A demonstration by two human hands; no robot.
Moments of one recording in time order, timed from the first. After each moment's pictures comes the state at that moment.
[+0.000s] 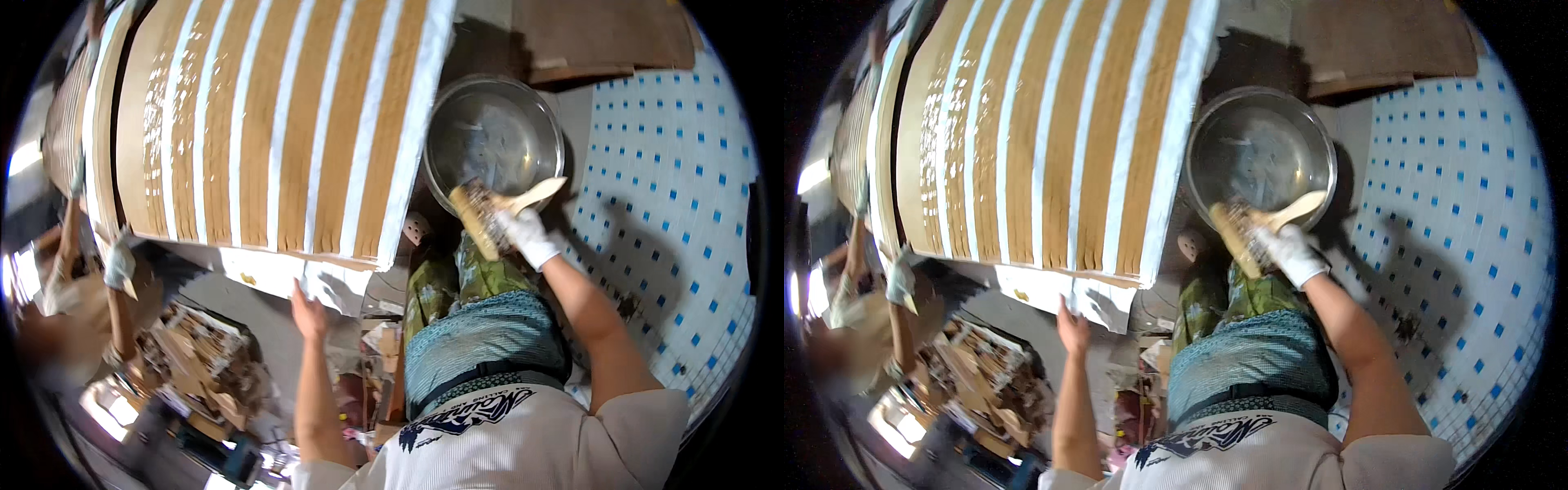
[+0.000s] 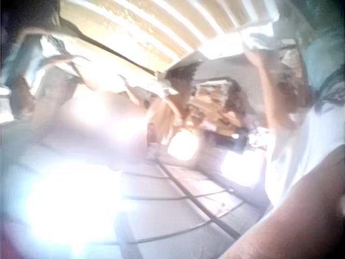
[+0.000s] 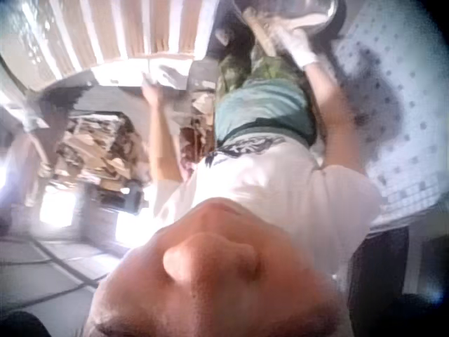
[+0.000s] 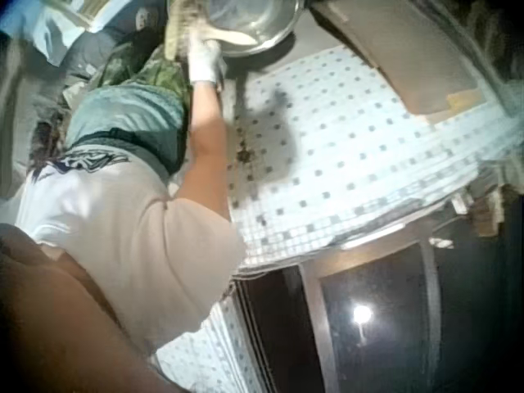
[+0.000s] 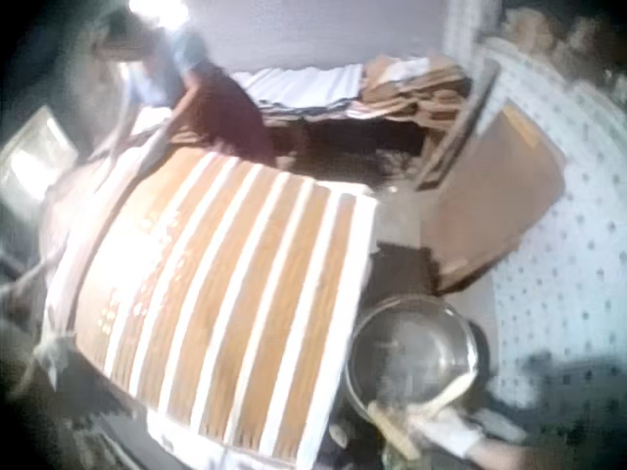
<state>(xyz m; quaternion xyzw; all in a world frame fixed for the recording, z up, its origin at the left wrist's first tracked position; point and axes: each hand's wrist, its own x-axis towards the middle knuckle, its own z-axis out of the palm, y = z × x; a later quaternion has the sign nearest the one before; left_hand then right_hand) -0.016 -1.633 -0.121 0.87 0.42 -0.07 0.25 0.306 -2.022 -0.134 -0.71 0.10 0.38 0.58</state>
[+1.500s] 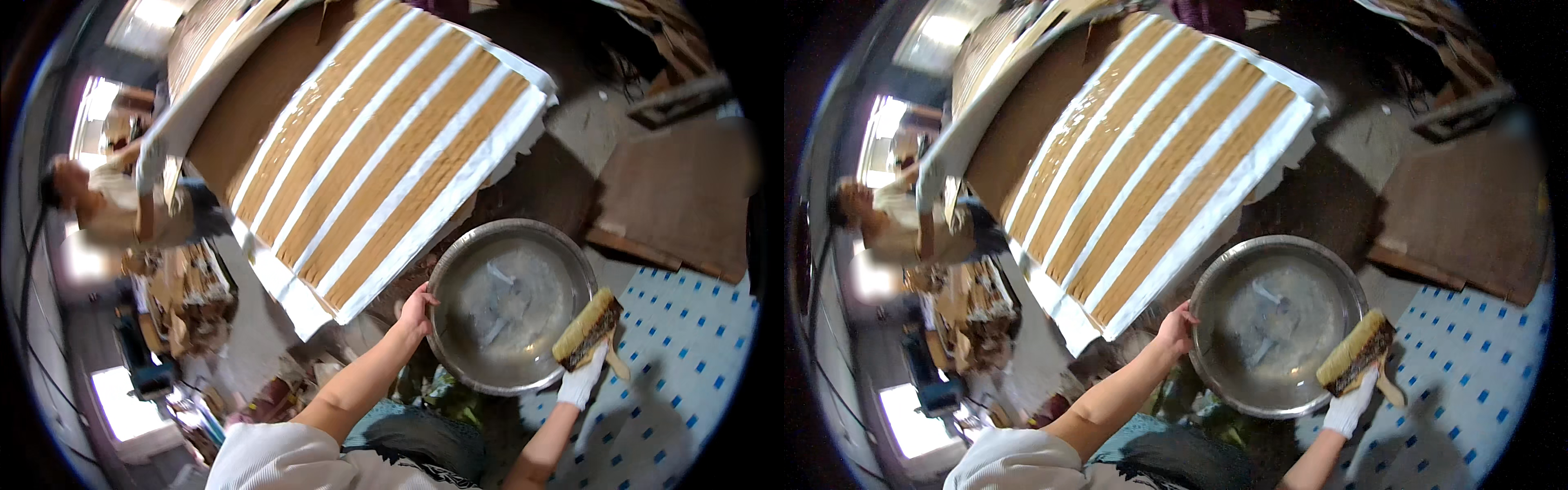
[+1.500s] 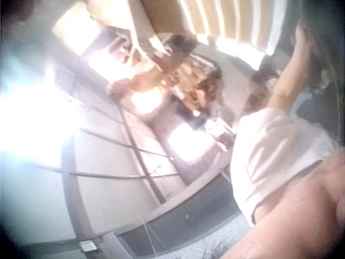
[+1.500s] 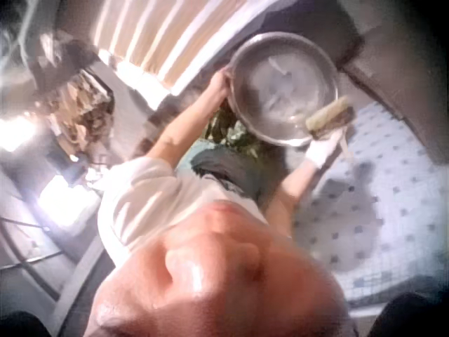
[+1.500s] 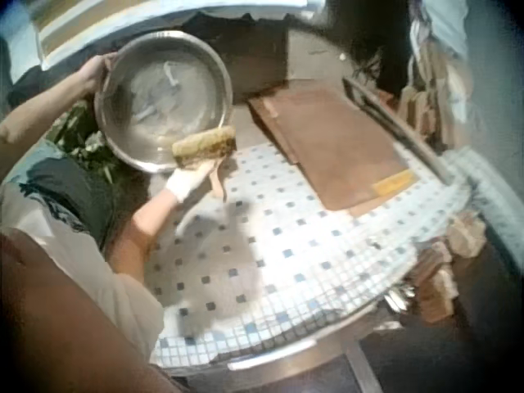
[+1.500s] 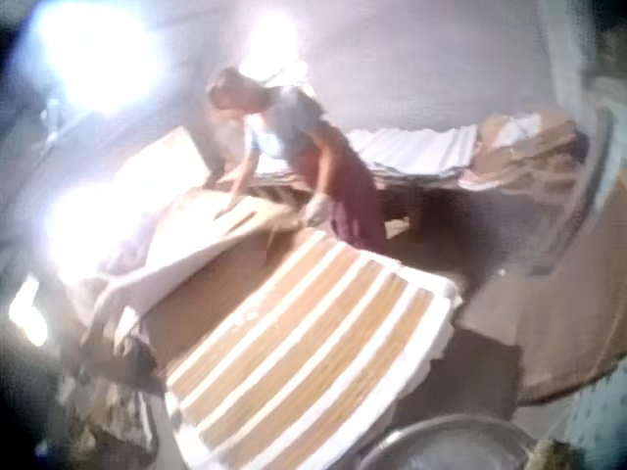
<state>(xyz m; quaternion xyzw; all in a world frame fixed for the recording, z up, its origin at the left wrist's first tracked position) 0.319 -1.866 -0.165 0.12 0.54 0.05 0.83 0.488 -2.208 -0.148 -0.43 0.32 0.19 0.82</state>
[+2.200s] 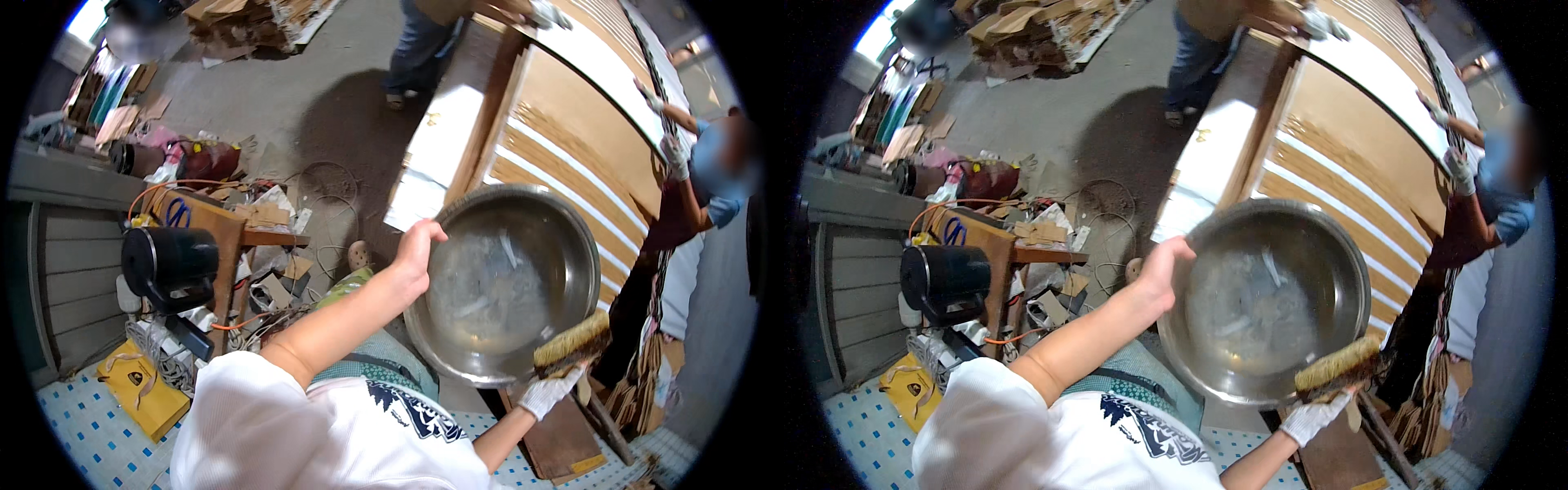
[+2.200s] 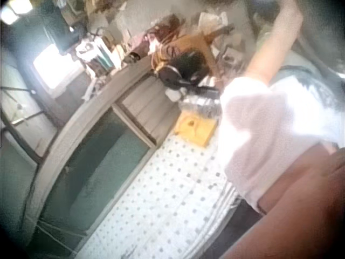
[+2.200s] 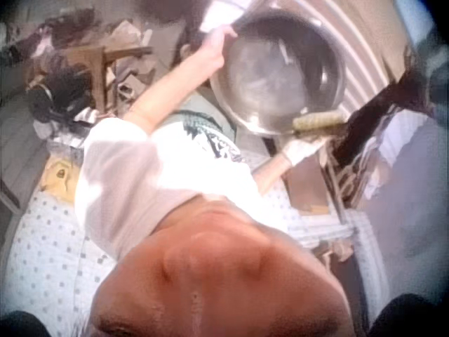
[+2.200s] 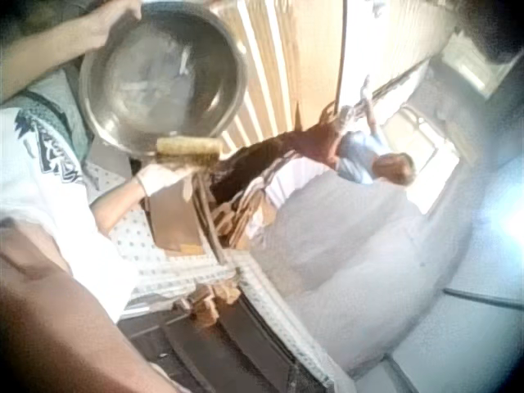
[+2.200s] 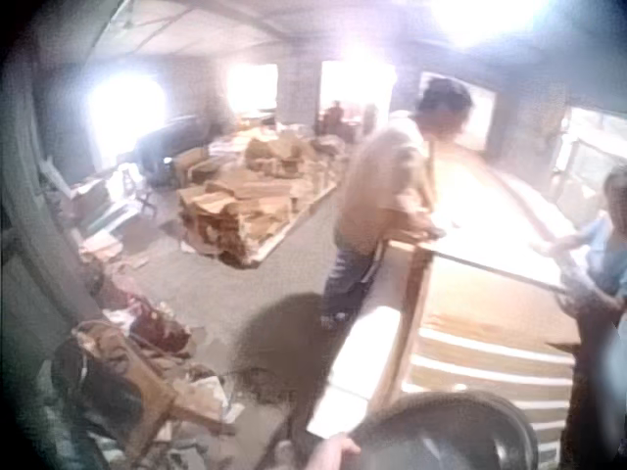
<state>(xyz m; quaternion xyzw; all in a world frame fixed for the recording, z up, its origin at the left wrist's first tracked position) 0.022 -1.809 0.123 -0.10 0.44 0.50 0.74 0.362 -1.942 0.152 -0.64 -0.13 0.35 0.67</state>
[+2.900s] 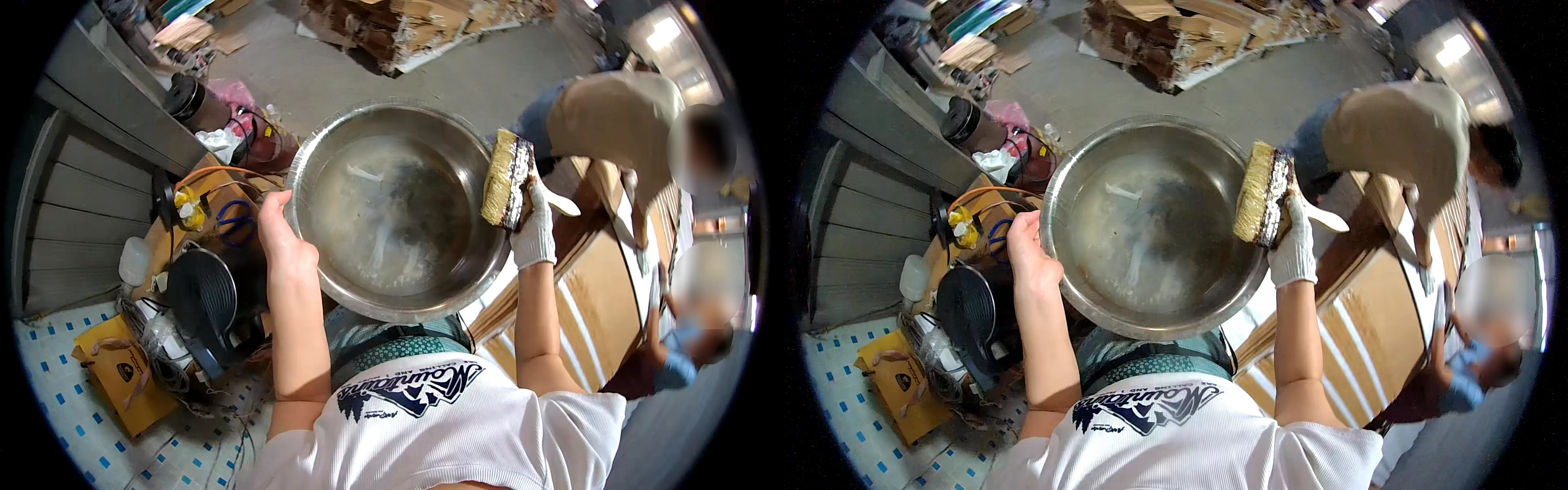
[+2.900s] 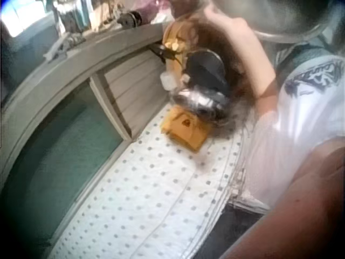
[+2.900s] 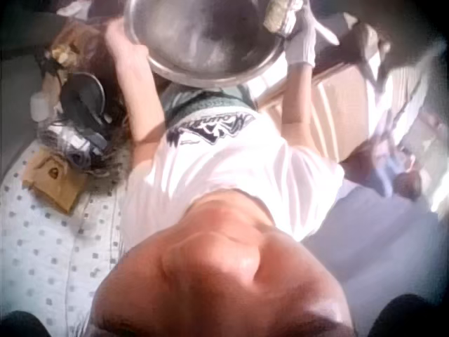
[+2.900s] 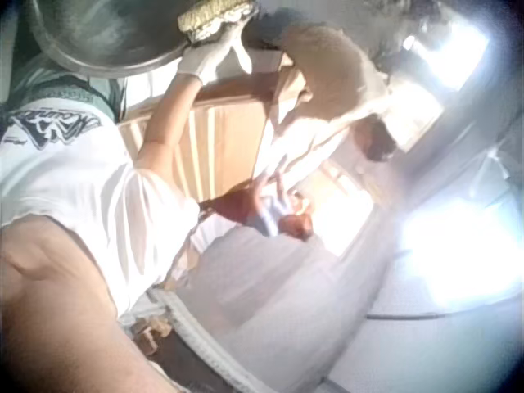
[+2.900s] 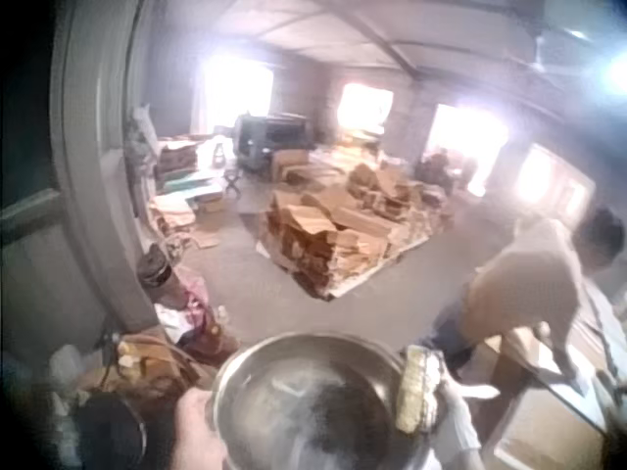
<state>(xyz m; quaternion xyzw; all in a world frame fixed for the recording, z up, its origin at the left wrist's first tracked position) -0.396 -1.840 0.182 -0.30 0.44 0.80 0.25 -0.173 -1.559 0.174 -0.31 -0.36 0.80 0.37</state>
